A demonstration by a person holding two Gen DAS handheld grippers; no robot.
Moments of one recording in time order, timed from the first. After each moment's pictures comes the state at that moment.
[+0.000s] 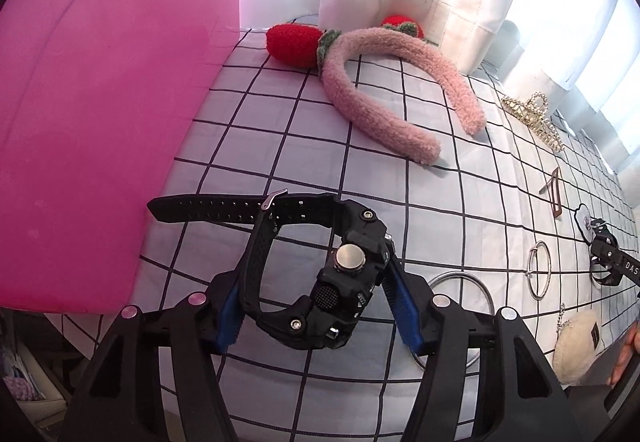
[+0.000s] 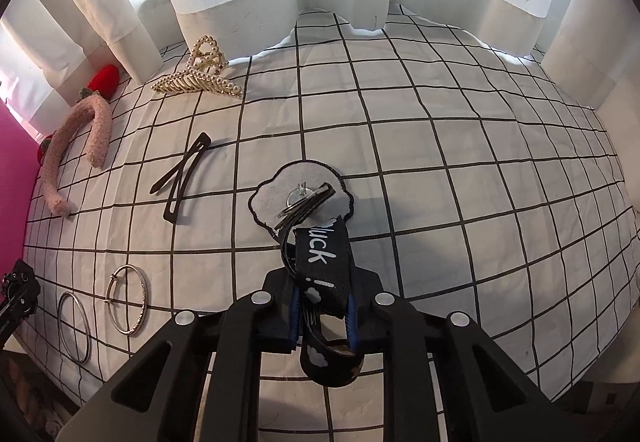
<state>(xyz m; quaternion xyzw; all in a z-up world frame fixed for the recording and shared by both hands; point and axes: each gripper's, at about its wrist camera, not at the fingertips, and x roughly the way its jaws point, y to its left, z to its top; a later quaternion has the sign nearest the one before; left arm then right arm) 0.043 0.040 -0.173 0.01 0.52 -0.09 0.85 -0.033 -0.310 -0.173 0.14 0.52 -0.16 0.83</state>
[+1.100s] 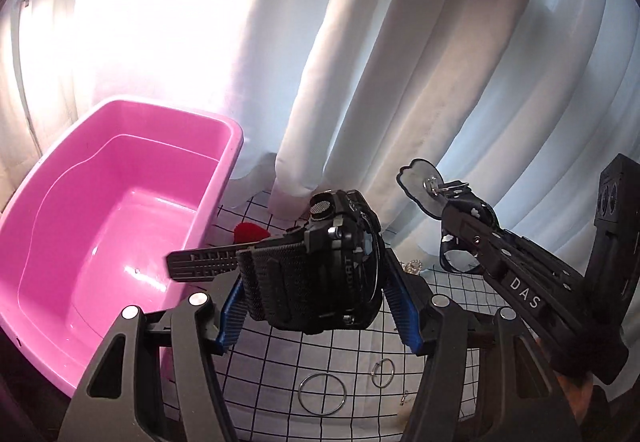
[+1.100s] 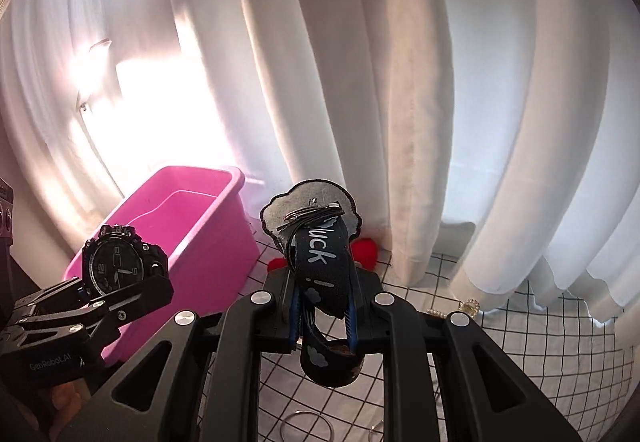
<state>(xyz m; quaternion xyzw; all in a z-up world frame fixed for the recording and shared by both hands) 0.056 0.078 0.058 -0.11 0.39 -0.16 0.90 0.060 -0.117 0.061 0.03 0.34 0.10 0.93</state>
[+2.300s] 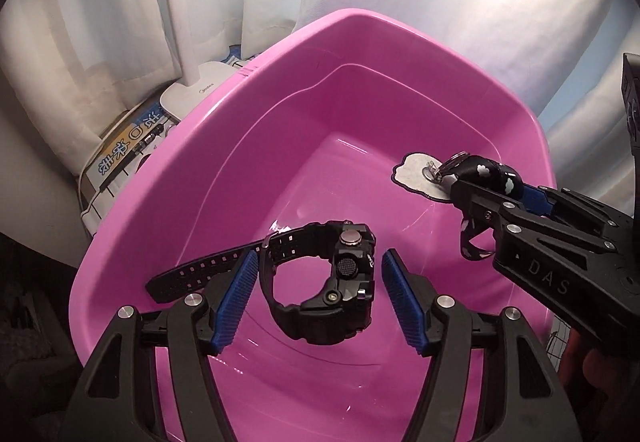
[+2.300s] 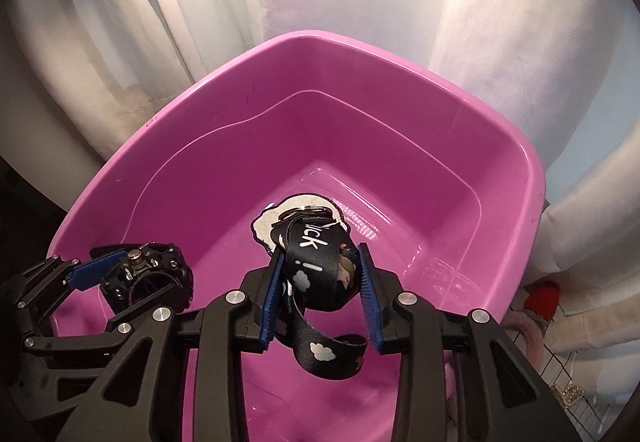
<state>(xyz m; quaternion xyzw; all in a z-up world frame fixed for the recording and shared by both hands) 0.128 0.276 -0.036 -0.11 0.51 0.06 0.85 0.202 0.142 -0.036 -0.11 0.51 0.24 0.82</state>
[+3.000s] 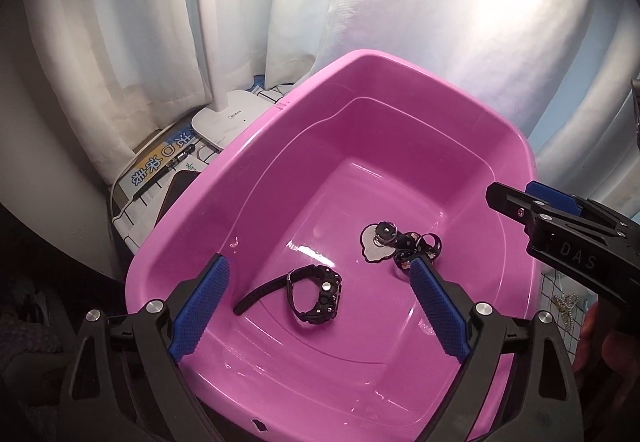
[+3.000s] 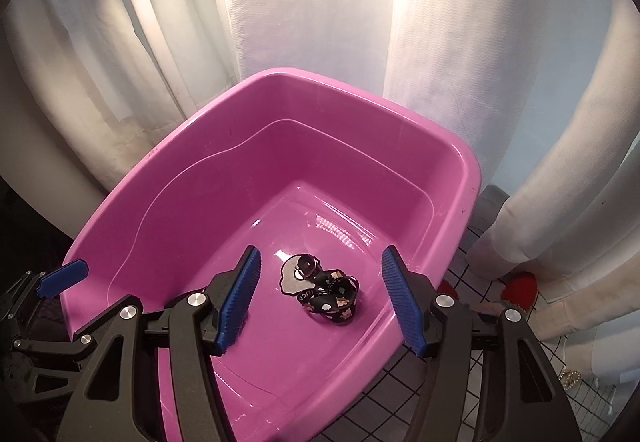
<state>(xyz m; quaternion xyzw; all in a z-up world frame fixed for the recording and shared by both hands) 0.093 0.271 -0.001 -0.11 0.47 0.09 0.87 0.179 0.106 -0.001 -0.08 0.47 0.21 0.85</state>
